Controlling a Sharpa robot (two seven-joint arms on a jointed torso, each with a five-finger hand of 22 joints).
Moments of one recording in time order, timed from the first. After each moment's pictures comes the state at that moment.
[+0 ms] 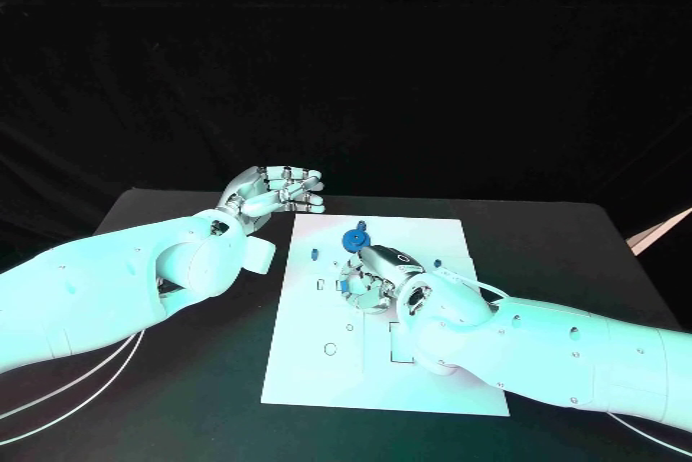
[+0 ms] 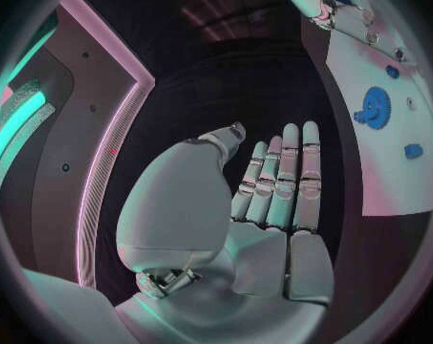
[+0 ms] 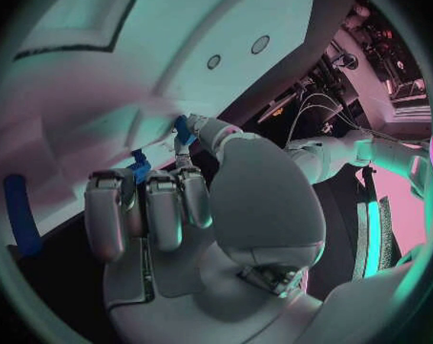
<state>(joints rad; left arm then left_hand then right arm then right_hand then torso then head) 1.22 -0.89 0.00 1.51 -0.10 -0.29 0.40 1.42 -0.14 0.45 0.17 0.07 0.82 0.21 0.25 0.17 1.01 0.18 0.07 0.05 1.01 0.13 0.33 0.34 0.17 0.93 0.22 0.37 0.11 1.16 -0.51 -0.15 1.51 -1.42 -0.49 -0.40 1.32 -0.18 0.51 0.07 0.23 1.00 0.11 0.14 0.47 1.46 0.03 1.43 1.30 1.46 -0.04 1.56 1.30 0.04 1.46 0.07 1.50 1.30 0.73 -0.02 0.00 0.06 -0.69</state>
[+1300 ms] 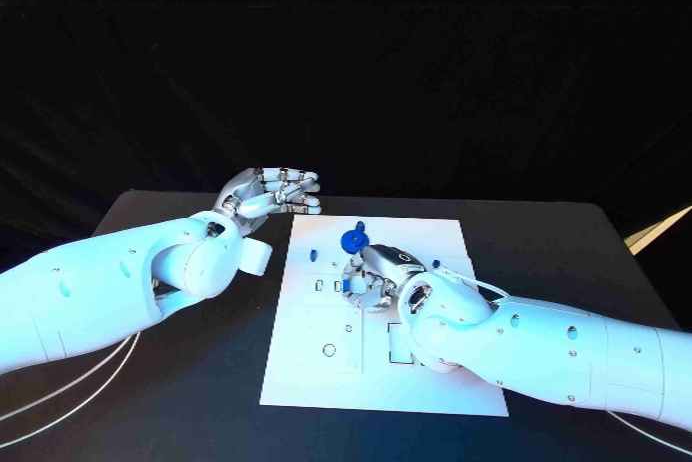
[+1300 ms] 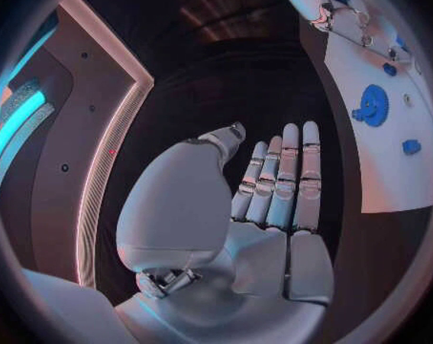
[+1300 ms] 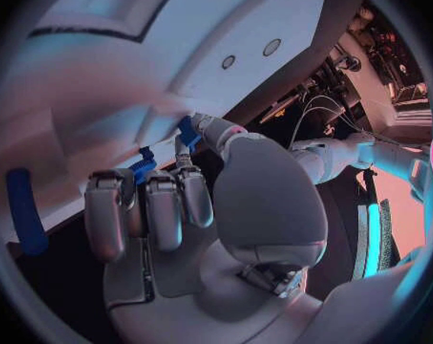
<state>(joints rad) 1.22 -0.90 0.00 1.51 -0.11 -0.28 0.39 1.42 -0.14 0.45 0.17 0.07 0.82 0.21 0.25 0.17 1.01 0.18 0.07 0.05 1.01 0.13 0.33 0.34 0.17 0.93 0.22 0.37 0.11 1.15 -0.51 -0.15 1.49 -1.43 -0.49 -0.39 1.28 -0.20 0.51 0.07 0.23 0.97 0.11 0.19 0.52 1.46 0.03 1.42 1.30 1.47 -0.04 1.56 1.30 0.04 1.46 0.07 1.50 1.30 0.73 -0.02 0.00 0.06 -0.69</state>
